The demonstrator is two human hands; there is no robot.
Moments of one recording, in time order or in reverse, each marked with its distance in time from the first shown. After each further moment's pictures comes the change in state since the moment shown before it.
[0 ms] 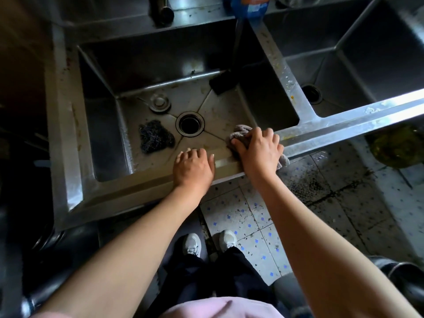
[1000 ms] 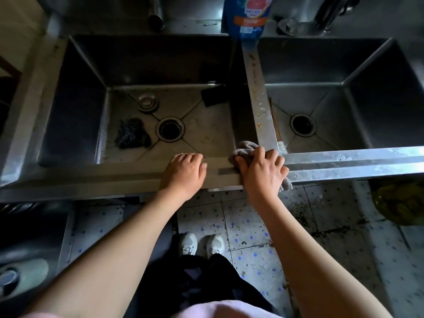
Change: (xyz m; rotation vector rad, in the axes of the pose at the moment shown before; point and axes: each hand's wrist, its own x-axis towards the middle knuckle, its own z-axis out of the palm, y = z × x) left_hand 0.033 0.112 0.015 -0.146 0.104 0.004; right_hand 0.072 0.122 -0.037 -0.110 -0.067 -0.159
